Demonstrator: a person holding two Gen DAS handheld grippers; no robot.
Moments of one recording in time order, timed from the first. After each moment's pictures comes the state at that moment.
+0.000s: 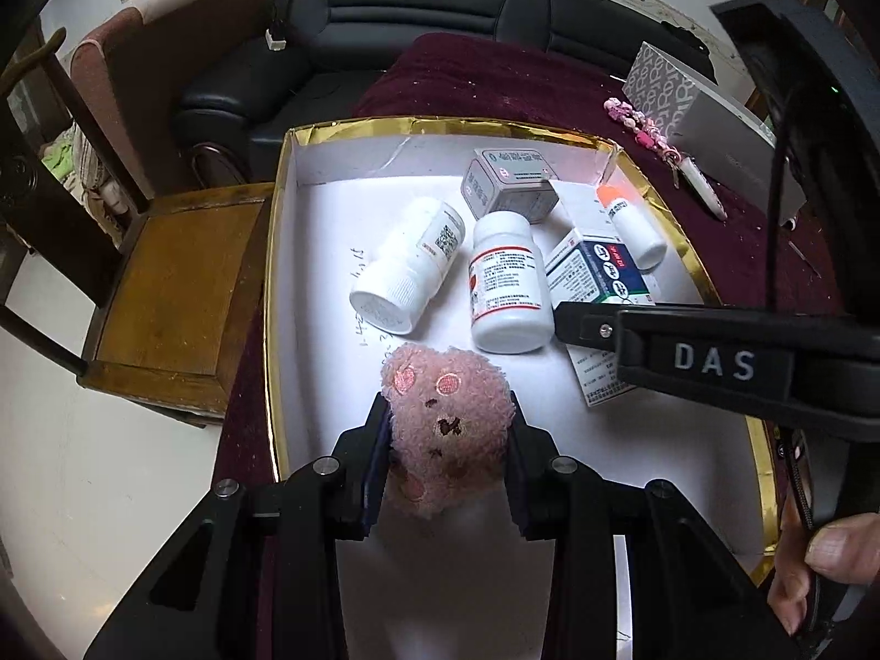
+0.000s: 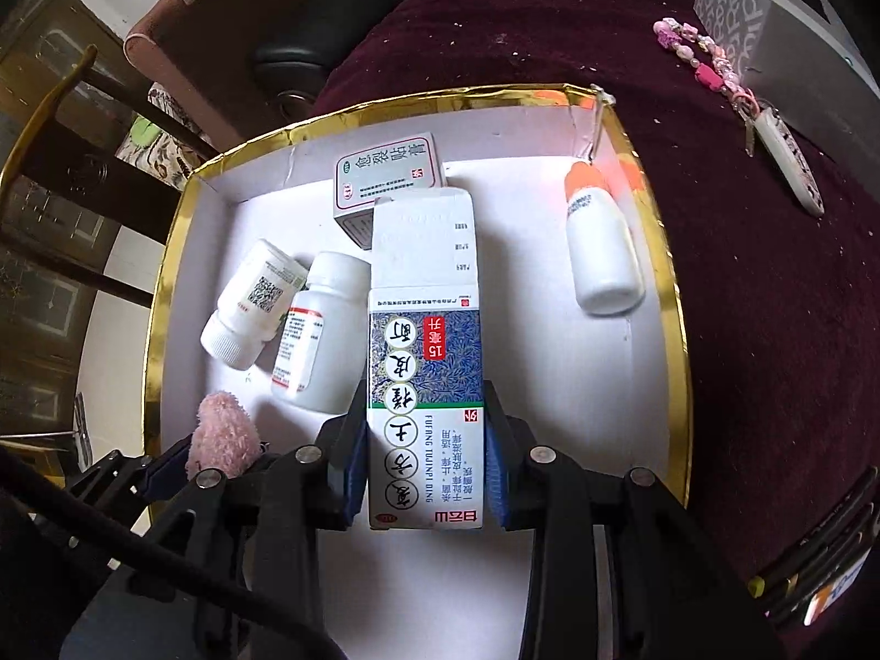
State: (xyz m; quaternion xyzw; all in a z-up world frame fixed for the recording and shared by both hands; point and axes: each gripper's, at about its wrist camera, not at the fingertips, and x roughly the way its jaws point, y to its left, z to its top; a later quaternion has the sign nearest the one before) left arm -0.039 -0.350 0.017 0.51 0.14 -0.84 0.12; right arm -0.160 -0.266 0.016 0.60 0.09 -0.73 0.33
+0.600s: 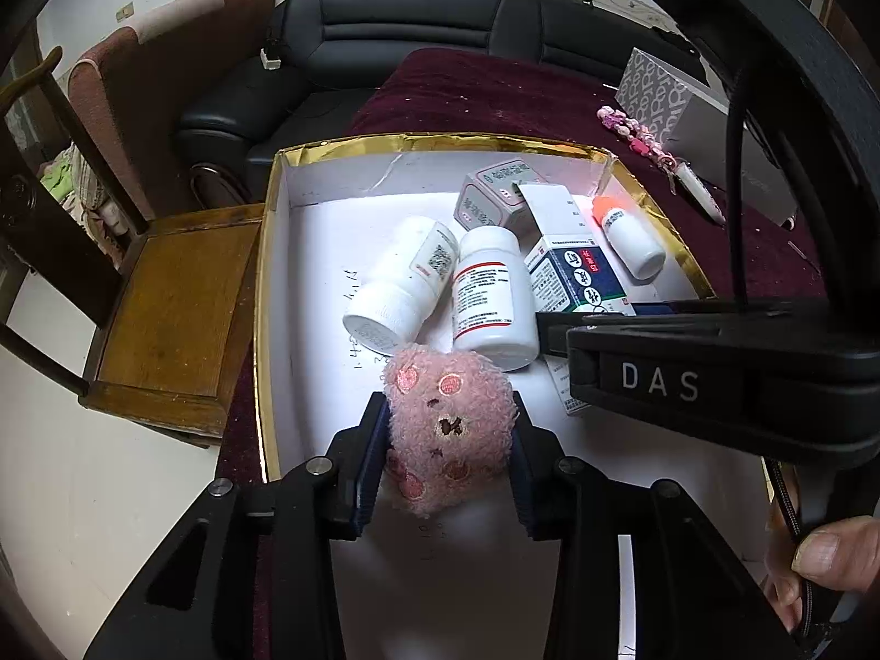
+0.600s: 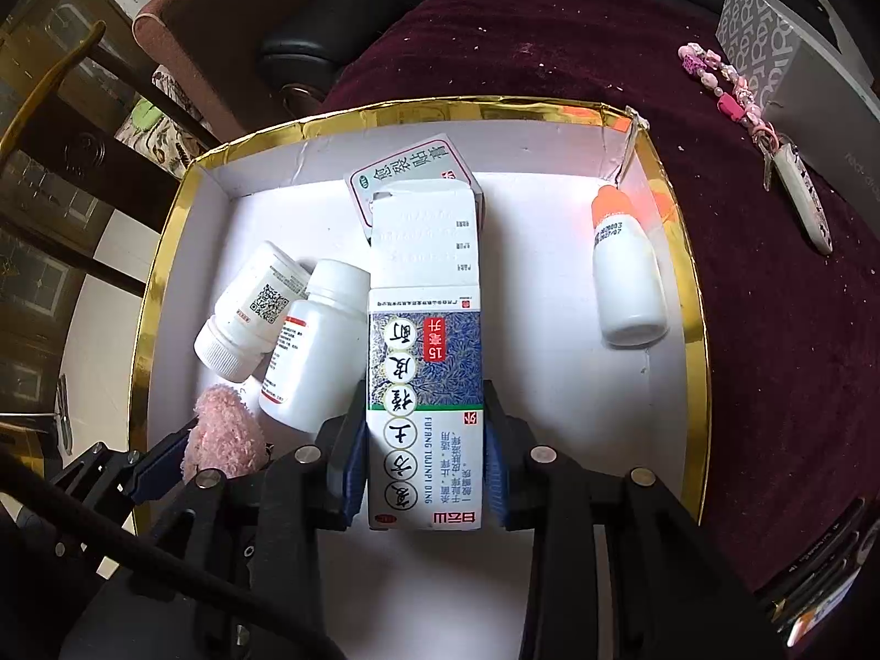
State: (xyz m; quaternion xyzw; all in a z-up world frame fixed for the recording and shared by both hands) left arm -0.041 -0.350 0.017 0.49 0.12 -0.85 0.11; right arm -0.158 -0.276 0.015 0.58 0.12 -0.73 0.33
